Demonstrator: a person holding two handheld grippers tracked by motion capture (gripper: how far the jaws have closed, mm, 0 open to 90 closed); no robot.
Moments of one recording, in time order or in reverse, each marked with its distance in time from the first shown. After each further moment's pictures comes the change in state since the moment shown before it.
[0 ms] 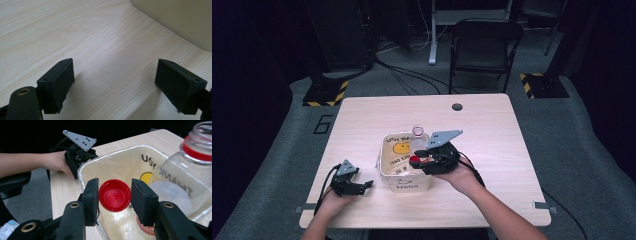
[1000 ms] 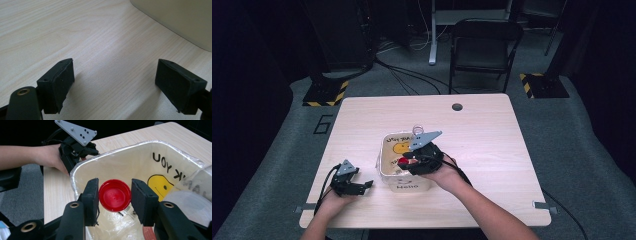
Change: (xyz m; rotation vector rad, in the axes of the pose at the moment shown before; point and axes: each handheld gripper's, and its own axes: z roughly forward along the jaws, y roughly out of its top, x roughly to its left) left arm 0.000 0.000 0.000 -0.002 -0.001 0.000; right arm 0.001 0.004 0.045 0.062 0.007 -0.024
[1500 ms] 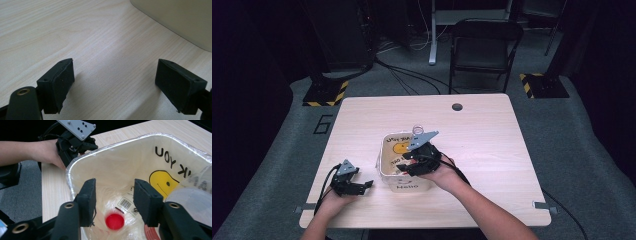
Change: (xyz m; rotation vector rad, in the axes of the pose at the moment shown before) left arm 0.000 0.000 0.001 -0.004 0.000 0.000; right arm -0.002 -0.001 0.009 0.037 0.003 0.014
